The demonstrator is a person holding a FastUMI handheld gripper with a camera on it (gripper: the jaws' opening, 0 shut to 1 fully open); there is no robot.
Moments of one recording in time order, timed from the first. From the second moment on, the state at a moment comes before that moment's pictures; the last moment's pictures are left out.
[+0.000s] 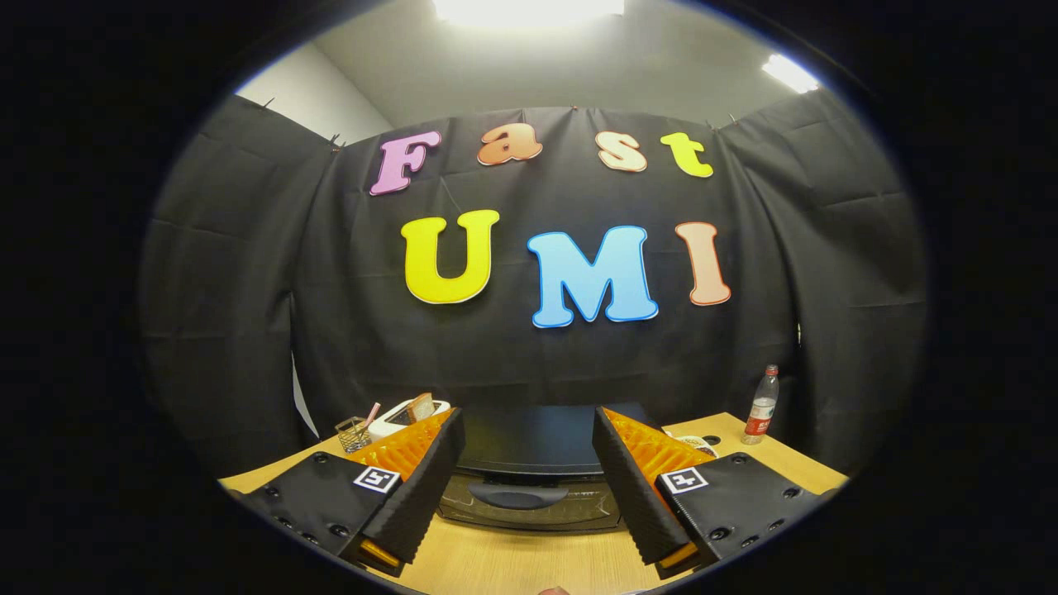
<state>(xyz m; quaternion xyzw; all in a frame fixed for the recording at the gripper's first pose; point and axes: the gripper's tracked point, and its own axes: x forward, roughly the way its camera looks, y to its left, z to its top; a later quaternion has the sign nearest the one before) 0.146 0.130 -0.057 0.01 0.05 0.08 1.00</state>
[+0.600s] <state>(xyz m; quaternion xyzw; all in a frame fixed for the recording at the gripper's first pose) 0.198 0.152 -0.133 -0.02 0.11 0.07 0.99</state>
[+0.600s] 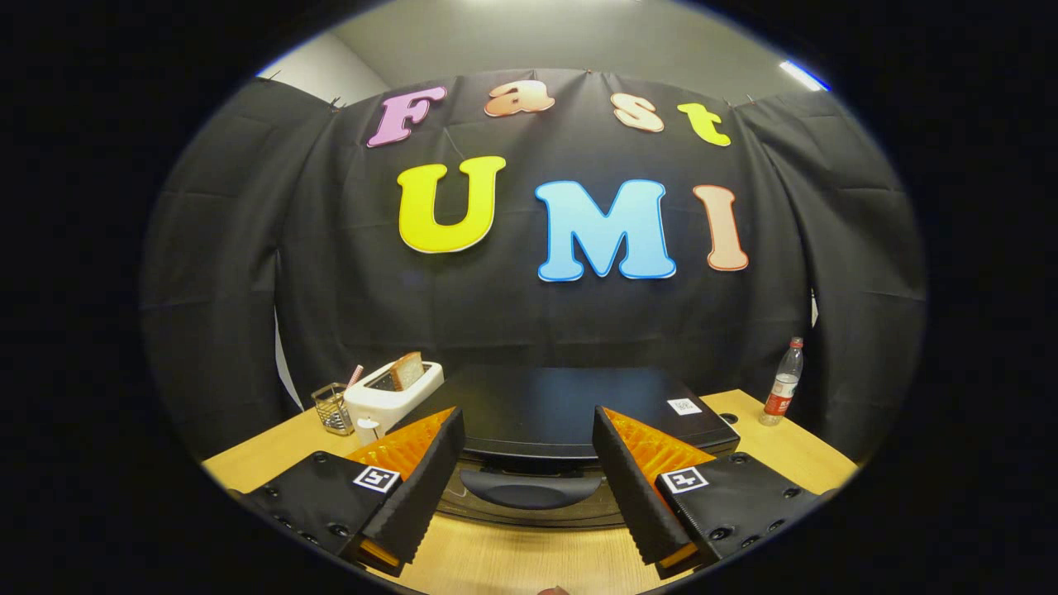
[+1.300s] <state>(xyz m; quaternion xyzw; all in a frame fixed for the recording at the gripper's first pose) 0.213 0.149 -0.191 -0.02 0.16 0.04 0.99</state>
